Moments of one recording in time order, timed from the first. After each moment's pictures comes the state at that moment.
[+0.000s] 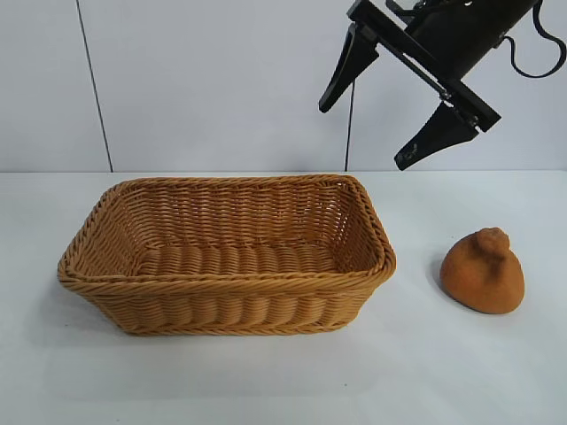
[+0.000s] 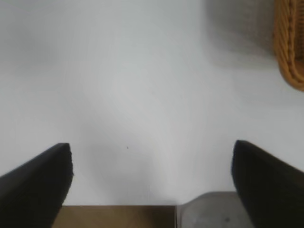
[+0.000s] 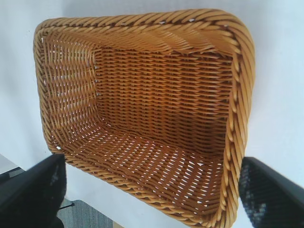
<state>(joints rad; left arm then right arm) -0.01 0.85 -0.73 0.01 1.09 -0.02 0.21 1.94 -1.56 0.63 1.11 -0.12</state>
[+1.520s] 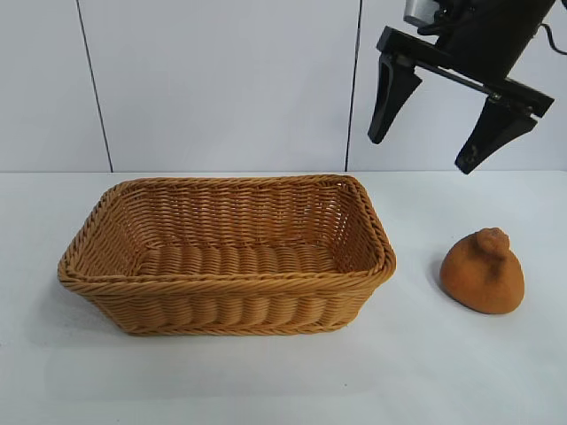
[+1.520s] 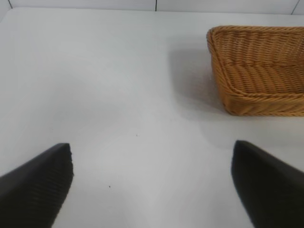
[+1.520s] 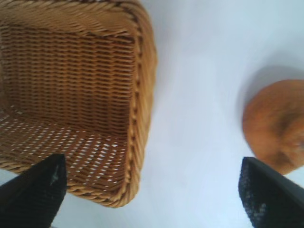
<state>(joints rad) -0.01 0.00 -0.50 -0.01 1.07 -0.03 0.19 1.91 -1.64 0.05 1.22 0.01</state>
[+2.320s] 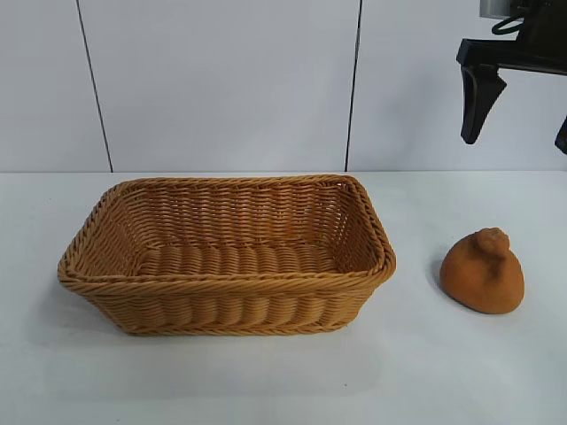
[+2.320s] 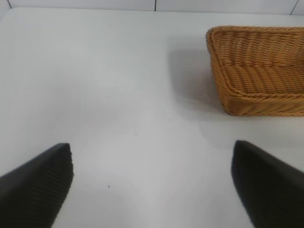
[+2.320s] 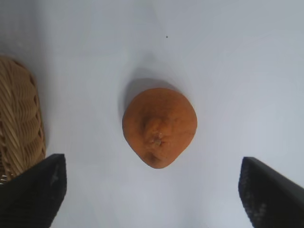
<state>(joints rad) -0.01 0.00 -0.50 -0.02 1.06 -0.03 0.10 2.03 -1.59 0.08 1.21 0.01</state>
